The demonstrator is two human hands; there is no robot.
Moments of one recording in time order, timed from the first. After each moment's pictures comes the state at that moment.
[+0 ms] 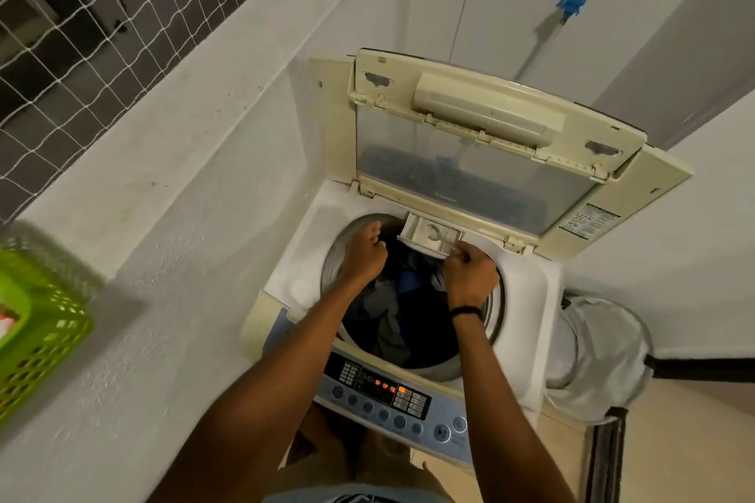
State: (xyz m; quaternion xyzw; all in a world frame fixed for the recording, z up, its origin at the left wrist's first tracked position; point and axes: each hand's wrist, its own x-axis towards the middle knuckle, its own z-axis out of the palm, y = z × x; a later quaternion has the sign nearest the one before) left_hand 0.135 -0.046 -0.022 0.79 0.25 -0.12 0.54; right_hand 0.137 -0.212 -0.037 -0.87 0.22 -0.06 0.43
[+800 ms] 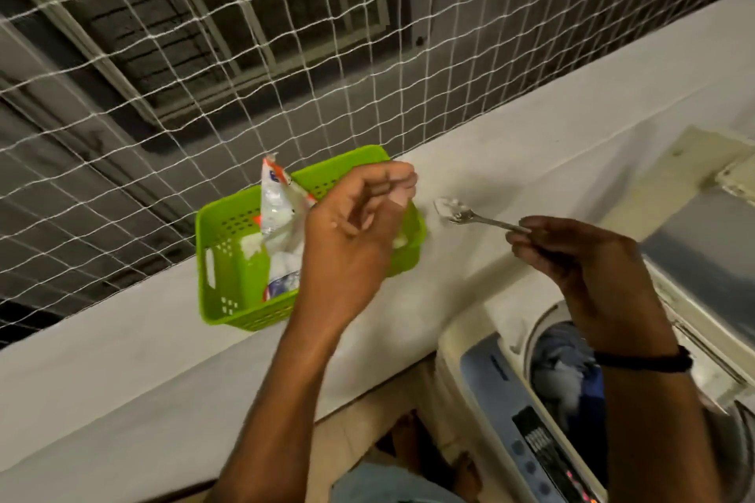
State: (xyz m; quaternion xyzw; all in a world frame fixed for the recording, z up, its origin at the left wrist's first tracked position) left_hand -0.110 0.164 0.227 0.67 0.27 0.39 0.57; right_hand 0.058 0.019 0.181 -0.56 -0.05 0.37 0.74
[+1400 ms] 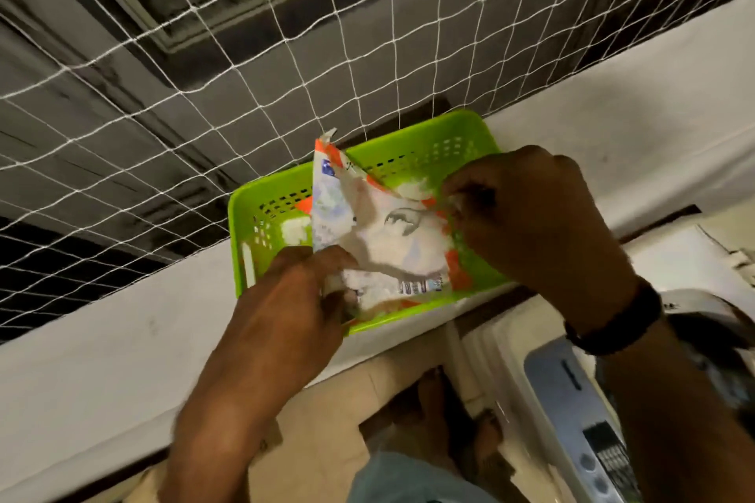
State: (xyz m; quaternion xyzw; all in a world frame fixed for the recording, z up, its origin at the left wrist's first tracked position) left_hand -0.213 0.244 0.217 0.83 0.49 -0.06 0.25; right_hand -0.005 0.180 0.201 -0.79 -0.51 0.11 0.33
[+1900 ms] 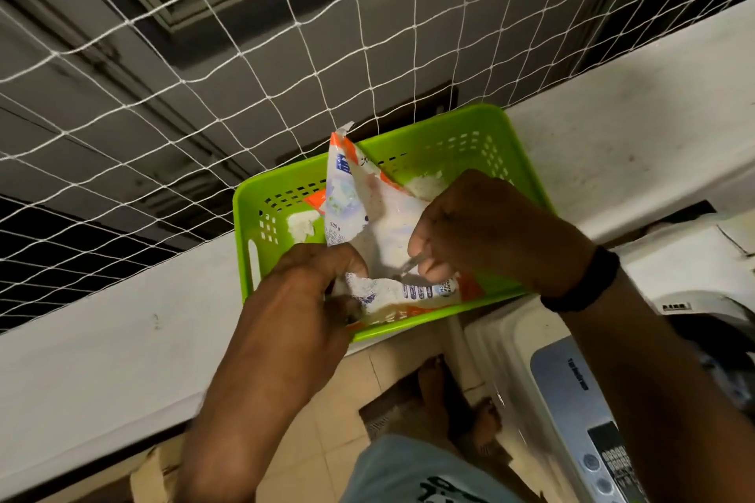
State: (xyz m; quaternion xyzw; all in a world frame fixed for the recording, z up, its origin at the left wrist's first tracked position) left_hand -0.218 0.245 0.206 0.81 0.50 0.02 0.29; right_hand -0.016 0.215 0.194 -0.74 -0.43 0.46 0.24
